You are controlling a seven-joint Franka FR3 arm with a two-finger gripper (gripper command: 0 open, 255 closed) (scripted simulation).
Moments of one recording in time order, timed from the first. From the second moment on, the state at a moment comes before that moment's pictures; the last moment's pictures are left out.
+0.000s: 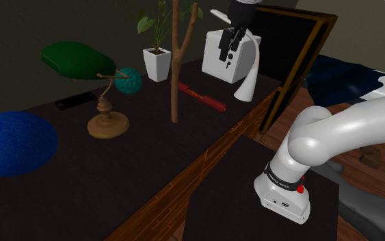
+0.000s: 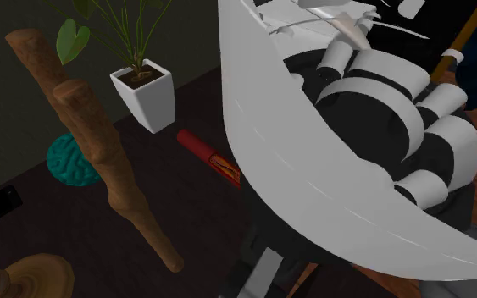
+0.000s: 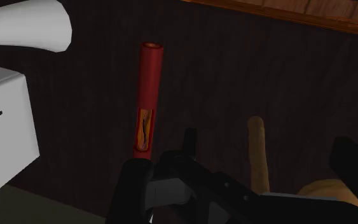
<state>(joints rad) 0.01 -0.77 0.06 -2.26 -0.10 1.63 -0.04</state>
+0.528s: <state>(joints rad) -0.02 -0.63 -0.01 -2.30 -0.11 1.78 -0.07</state>
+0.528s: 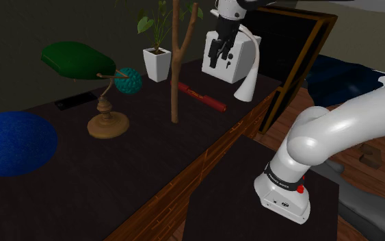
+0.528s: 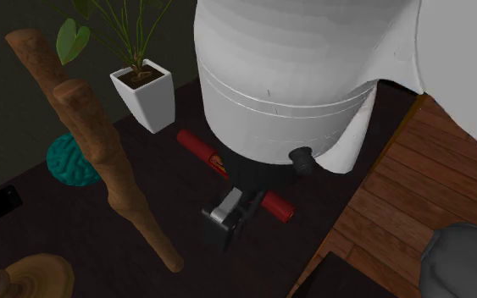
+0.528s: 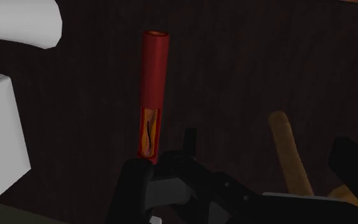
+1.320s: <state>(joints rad) -0.06 -0.27 -0.15 -2.24 -0.08 2.05 -0.16</state>
